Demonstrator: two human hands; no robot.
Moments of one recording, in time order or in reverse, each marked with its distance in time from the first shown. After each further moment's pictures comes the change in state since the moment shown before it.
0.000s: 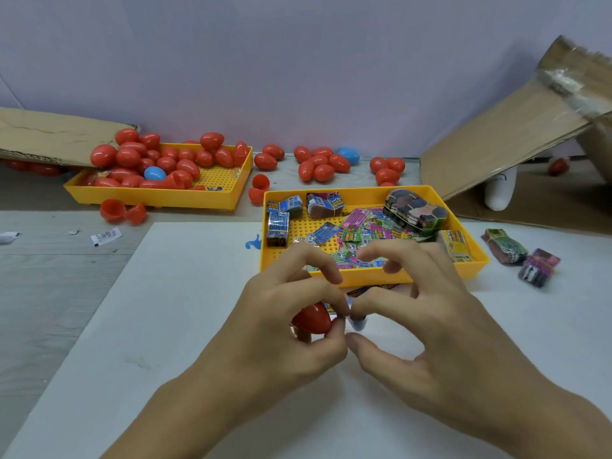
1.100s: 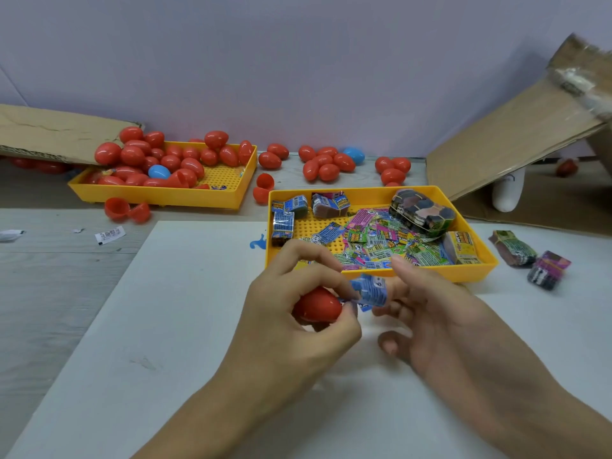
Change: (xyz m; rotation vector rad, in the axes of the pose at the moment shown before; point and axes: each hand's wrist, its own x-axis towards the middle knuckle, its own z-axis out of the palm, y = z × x) left_hand 0.001 0.000 0.016 -0.213 0.242 -0.134; right_hand 0.014 -0.008 0.007 1.427 0.070 0.914
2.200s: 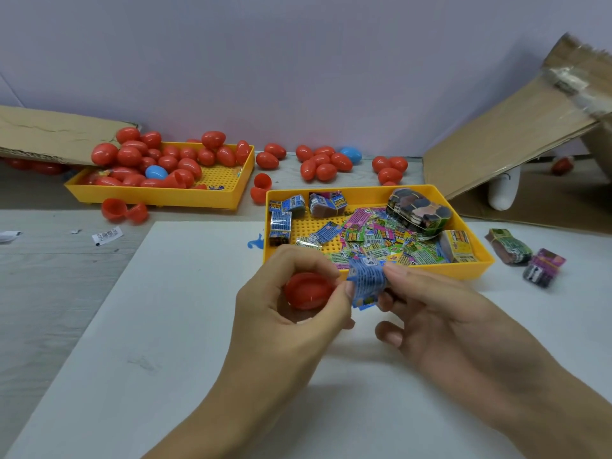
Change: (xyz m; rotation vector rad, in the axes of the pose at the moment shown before) left_hand -0.006 -0.001 0.008 -0.341 0.151 -0.111; right_hand 0.004 -0.003 -0.012 0.055 -0.180 -0.023
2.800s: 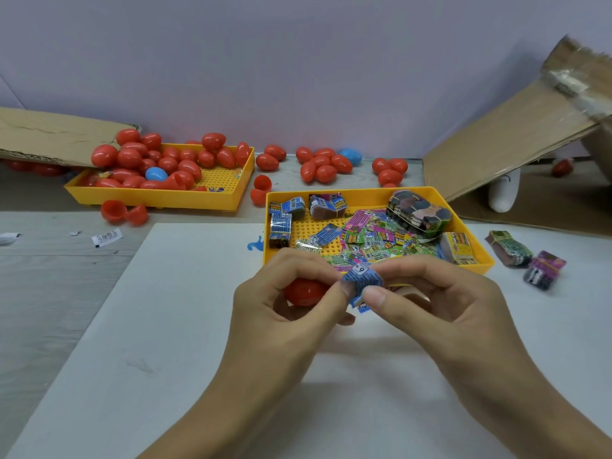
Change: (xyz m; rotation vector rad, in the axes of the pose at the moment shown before) left_hand 0.005 -0.001 -0.001 -0.044 -0.002 -0.044; right_hand -0.006 0.004 0.007 -0.567 0.146 -0.474
